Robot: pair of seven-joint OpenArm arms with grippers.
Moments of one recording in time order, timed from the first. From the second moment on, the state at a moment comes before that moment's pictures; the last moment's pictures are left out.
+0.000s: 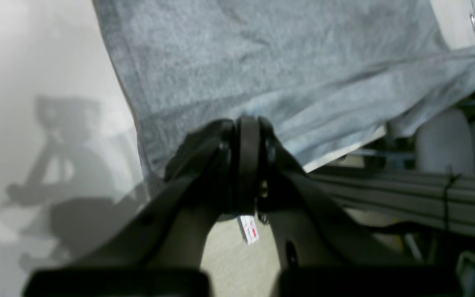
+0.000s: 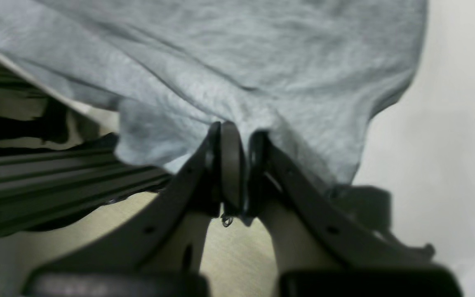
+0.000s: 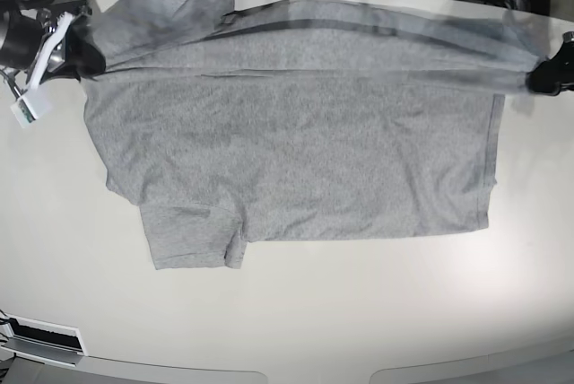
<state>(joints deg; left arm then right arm) 32.0 -38.5 -38.8 93.2 -78.7 -43.9 70.4 -27.5 23.9 27.9 110.4 55.9 40.4 -72.6</state>
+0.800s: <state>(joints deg) 21.8 -39.3 -29.5 87.5 -66.9 -43.9 62.5 -19.0 23.6 26.7 102.1 49.9 40.4 -68.1</state>
